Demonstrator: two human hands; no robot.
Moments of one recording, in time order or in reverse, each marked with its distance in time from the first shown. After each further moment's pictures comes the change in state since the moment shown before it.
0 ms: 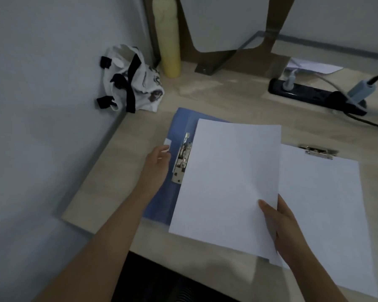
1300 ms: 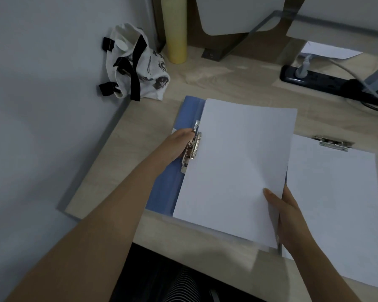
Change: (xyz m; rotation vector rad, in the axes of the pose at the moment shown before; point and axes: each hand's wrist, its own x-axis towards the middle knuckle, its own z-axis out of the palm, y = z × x) left_hand 0.032 0.028 0.003 0.097 -0.393 -0.100; right_hand 0.013 0.013 0.015 0.031 0.031 -0.020
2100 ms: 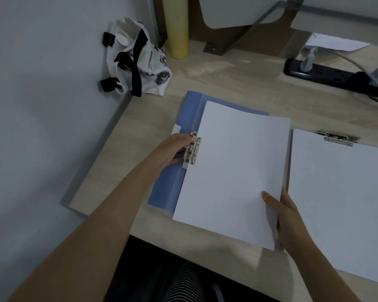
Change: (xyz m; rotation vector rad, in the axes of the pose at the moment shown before) left_hand -0.034 -0.005 -0.002 -0.198 -0.023 -0.050; right_hand -0.005 0.014 -0.003 -0.028 -0.010 0.058
